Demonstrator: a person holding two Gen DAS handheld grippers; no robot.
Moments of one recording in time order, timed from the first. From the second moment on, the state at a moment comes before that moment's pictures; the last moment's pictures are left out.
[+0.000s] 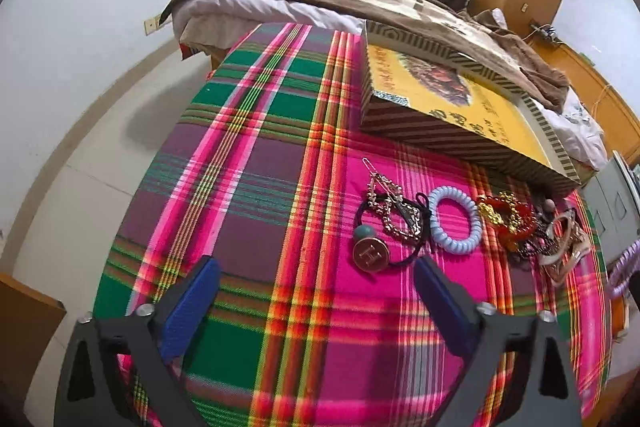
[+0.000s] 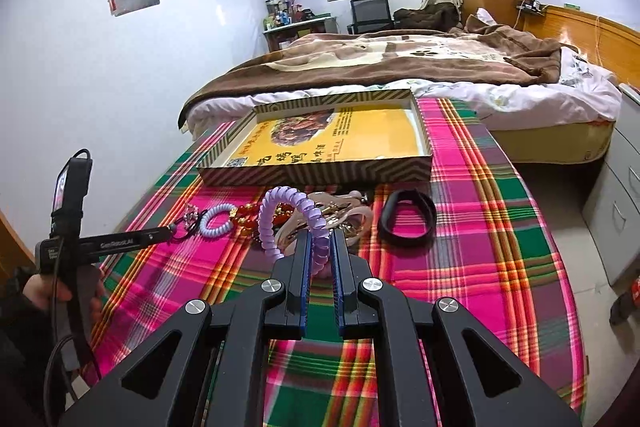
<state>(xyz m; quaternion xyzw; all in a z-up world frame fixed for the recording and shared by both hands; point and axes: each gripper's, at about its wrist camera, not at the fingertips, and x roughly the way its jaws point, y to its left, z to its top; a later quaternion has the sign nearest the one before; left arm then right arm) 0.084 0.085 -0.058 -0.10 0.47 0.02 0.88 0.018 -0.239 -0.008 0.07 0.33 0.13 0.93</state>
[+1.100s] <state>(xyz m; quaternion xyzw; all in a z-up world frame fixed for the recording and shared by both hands) 0.065 0.068 -0.007 -0.09 0.38 -0.04 0.92 0.020 -0.247 -0.014 0.09 0.33 0.13 0.93</state>
